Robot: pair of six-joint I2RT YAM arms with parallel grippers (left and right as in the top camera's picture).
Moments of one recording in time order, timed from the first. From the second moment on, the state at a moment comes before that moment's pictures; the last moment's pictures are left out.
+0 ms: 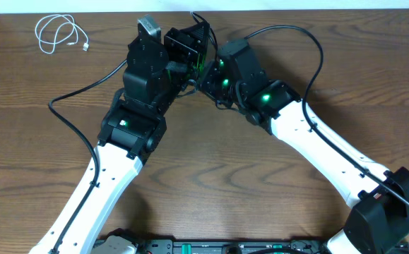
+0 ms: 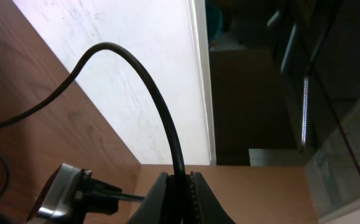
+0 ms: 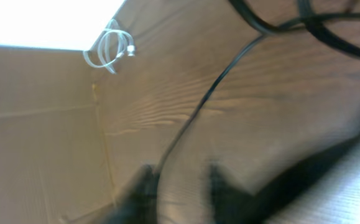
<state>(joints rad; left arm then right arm) -0.43 1.32 1.24 -0.04 0.07 -1.49 0.65 1.73 1.46 -0.39 -0.18 1.20</state>
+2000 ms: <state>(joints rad) 0.14 1.15 1.25 0.00 0.73 -1.31 -0.44 1.45 1.46 -1.19 -0.19 0.54</state>
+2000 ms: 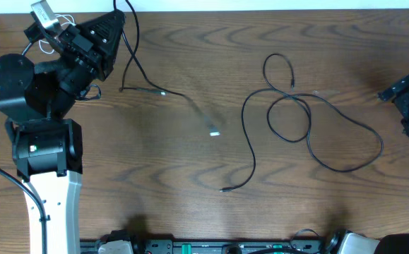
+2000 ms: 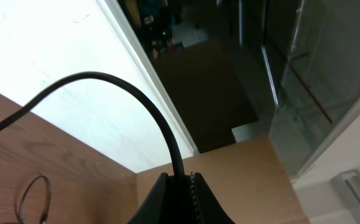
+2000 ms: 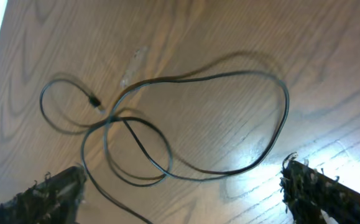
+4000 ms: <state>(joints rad) 0.49 1.48 1.25 -0.37 -0.18 -0.80 -0.15 1.45 1.46 -1.12 -0.37 0.38</state>
